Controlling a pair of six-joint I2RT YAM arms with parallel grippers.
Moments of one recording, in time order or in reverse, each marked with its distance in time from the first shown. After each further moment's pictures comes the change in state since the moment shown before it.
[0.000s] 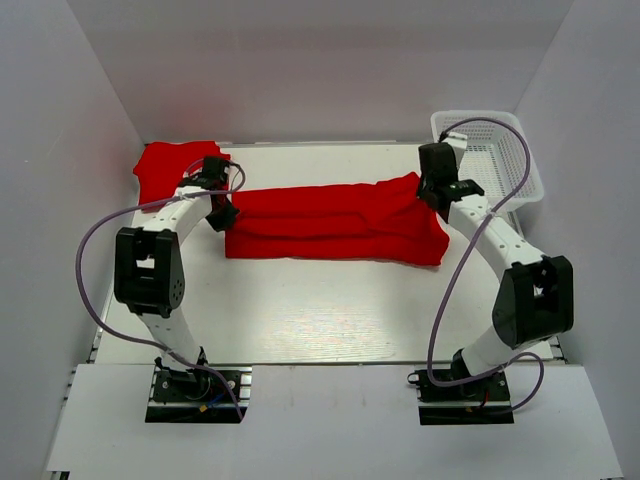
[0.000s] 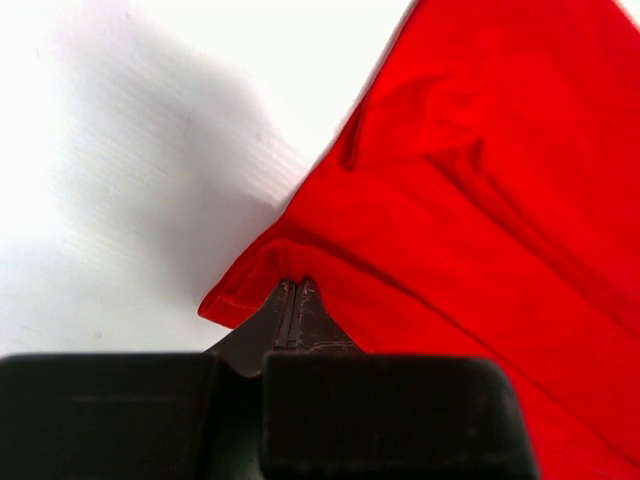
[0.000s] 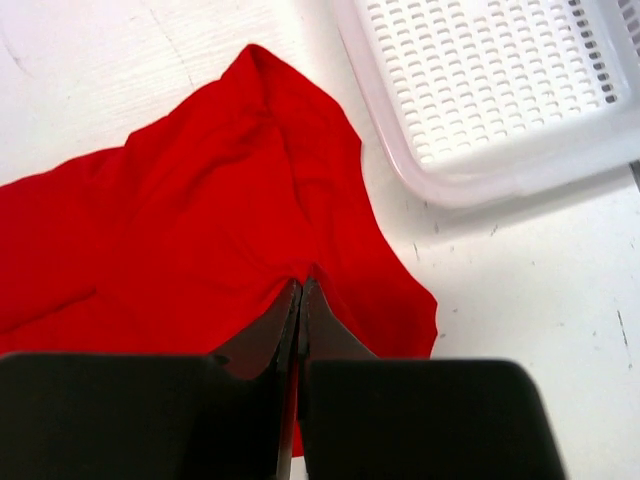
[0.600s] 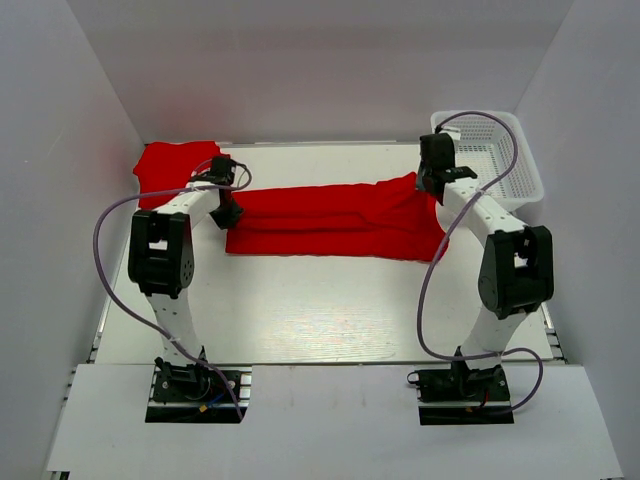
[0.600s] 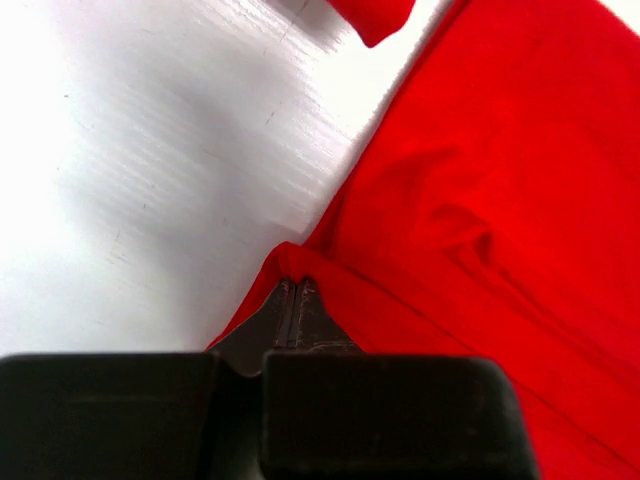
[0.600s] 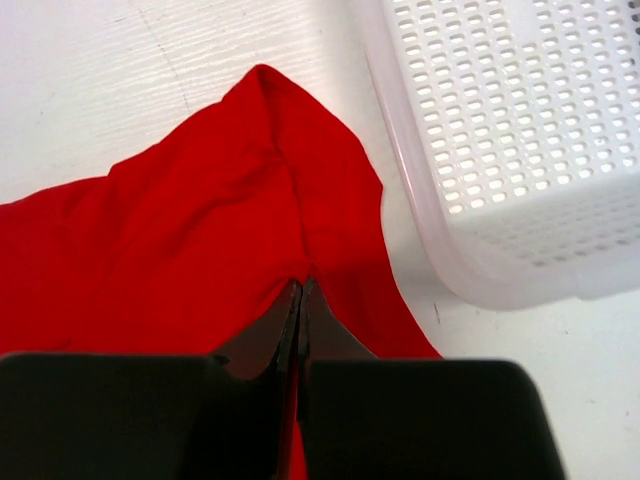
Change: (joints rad) left arm 0.000 0.173 0.094 0.050 -0.032 0.032; right arm -0.073 0.208 0.137 0.044 -0.105 -0.068
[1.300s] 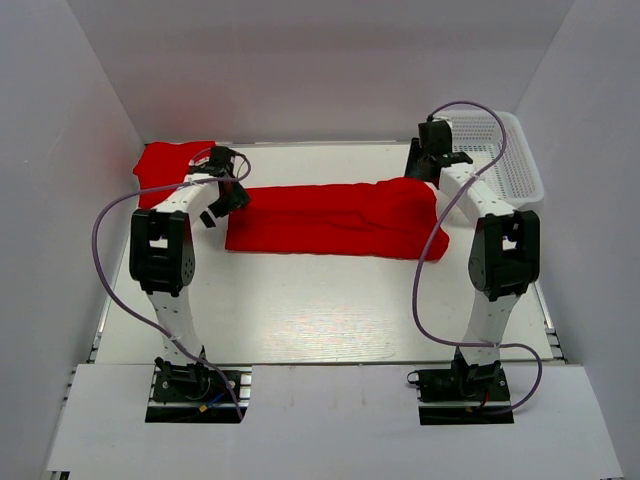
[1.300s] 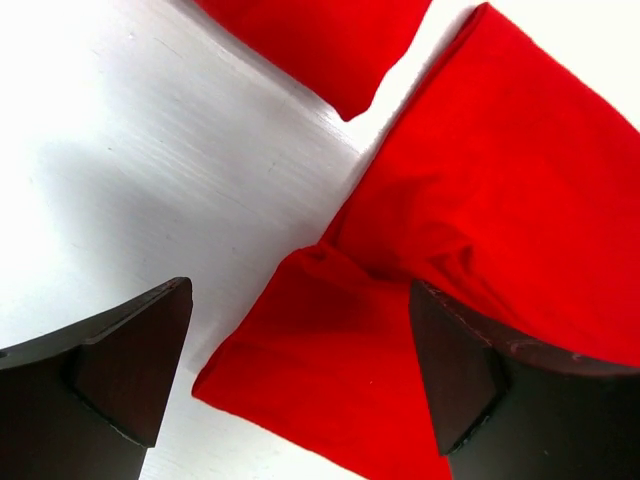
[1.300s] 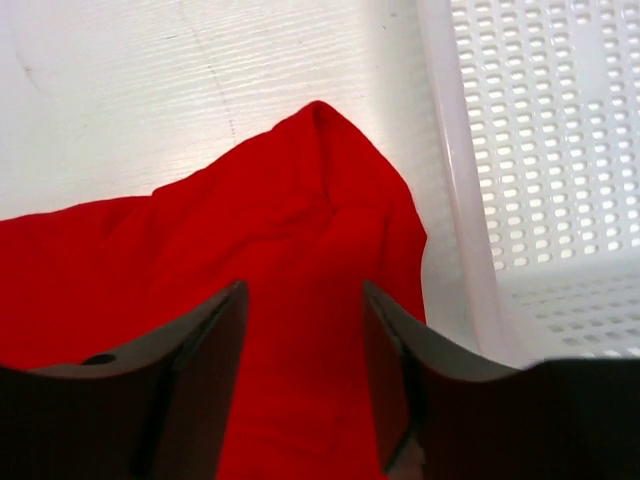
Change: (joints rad) left arm -0.002 0.030 0.103 -0.049 -0.060 0.022; right arm -0.026 0.166 0.195 -0.047 -0.111 -0.054
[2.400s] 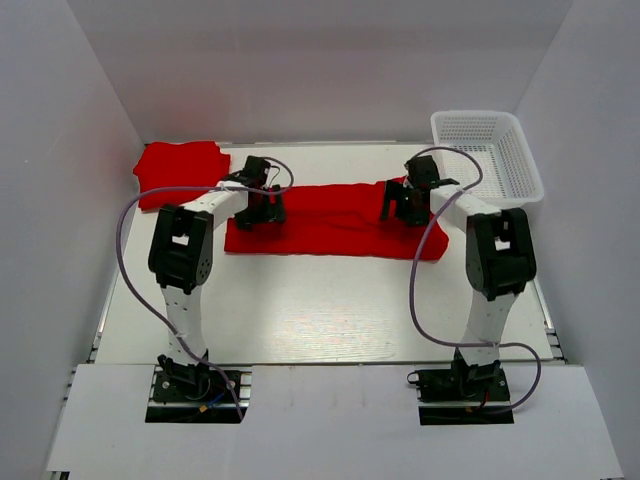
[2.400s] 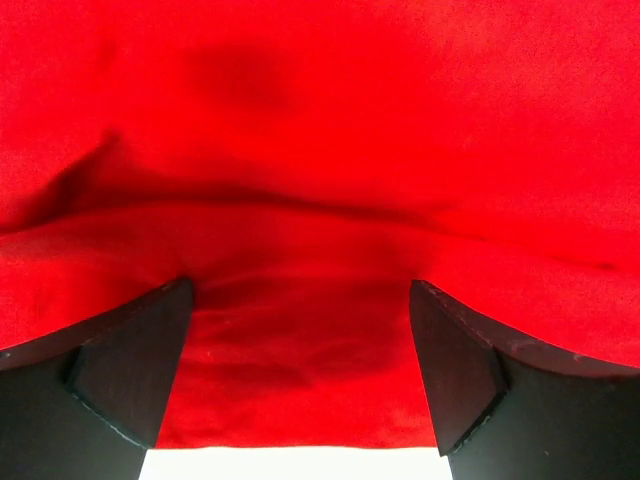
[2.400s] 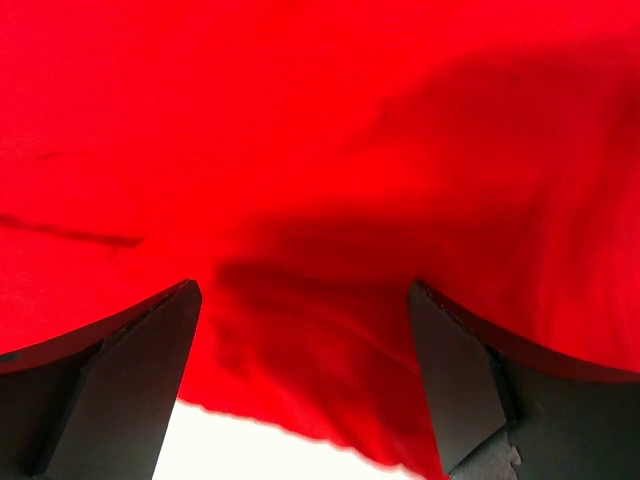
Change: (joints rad) left arm -0.162 0.088 0.010 0.080 0.222 0.282; right arm 0.028 -0.019 -0.262 -0.015 -0.360 0.062
